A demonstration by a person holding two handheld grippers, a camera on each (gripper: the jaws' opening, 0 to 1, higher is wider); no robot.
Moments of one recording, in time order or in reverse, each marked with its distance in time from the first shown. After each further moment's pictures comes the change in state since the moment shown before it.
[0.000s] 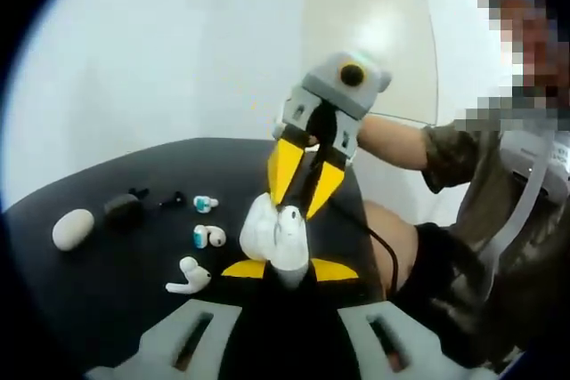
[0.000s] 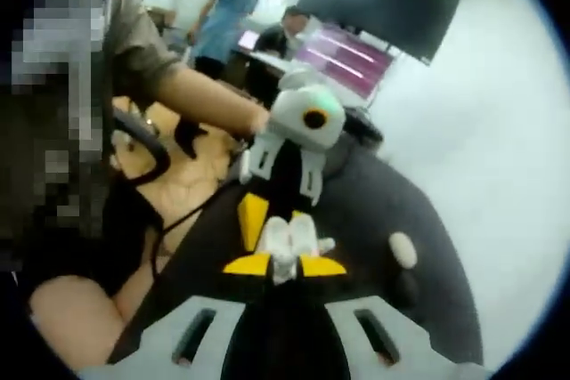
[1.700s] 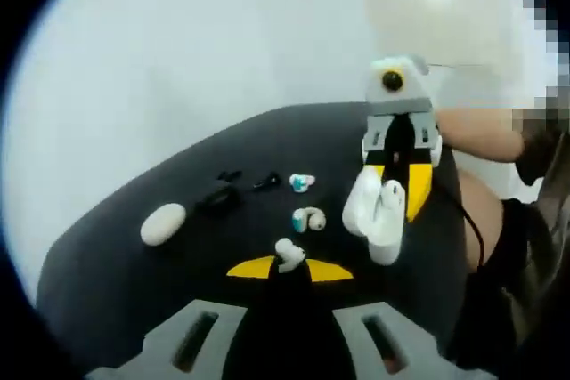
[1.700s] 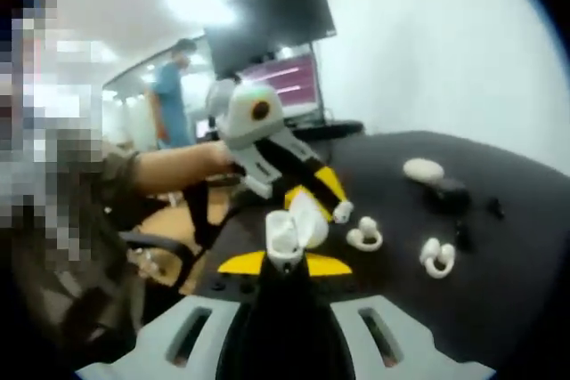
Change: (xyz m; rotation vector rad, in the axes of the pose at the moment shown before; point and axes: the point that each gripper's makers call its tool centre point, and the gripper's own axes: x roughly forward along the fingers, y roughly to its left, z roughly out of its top) left arm -0.018 0.066 -0.002 0.056 0.188 0.473; right arm 0.009 0.007 -0.026 0.615 -0.274 0.053
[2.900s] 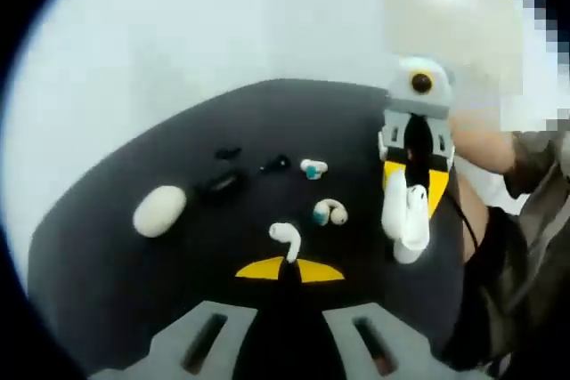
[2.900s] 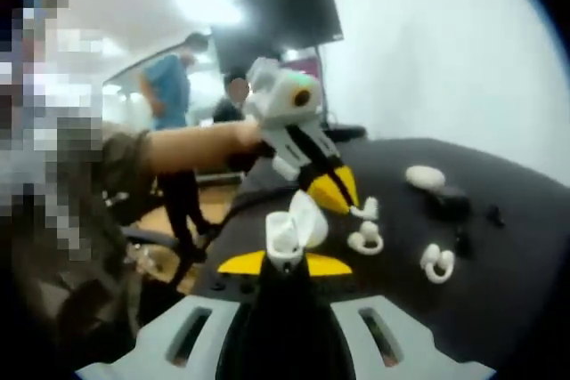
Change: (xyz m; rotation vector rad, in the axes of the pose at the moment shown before) left arm -0.009 0.026 -0.004 -0.053 0.161 -0.080; right arm -0.002 0.002 -0.001 -0.041 -0.012 0.007
